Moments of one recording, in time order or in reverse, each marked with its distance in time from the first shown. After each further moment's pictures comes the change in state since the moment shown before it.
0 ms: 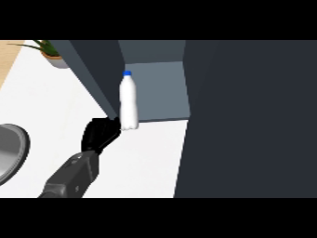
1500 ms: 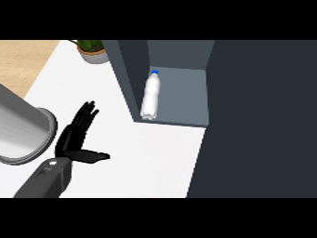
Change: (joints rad) left arm 0.196 0.157 -0.135 -0.309 -0.127 -0.251 -0.093; right arm -0.007 0.020 0.390 -0.074 -0.001 -0.104 0.099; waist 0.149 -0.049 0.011
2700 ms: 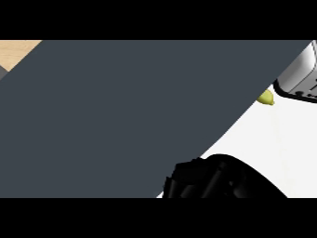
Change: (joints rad) left arm 0.258 0.246 -0.008 -0.565 0.140 -0.129 0.193; right arm -0.523 0.270 0.527 0.136 0.343 -0.481 0.165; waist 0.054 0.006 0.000
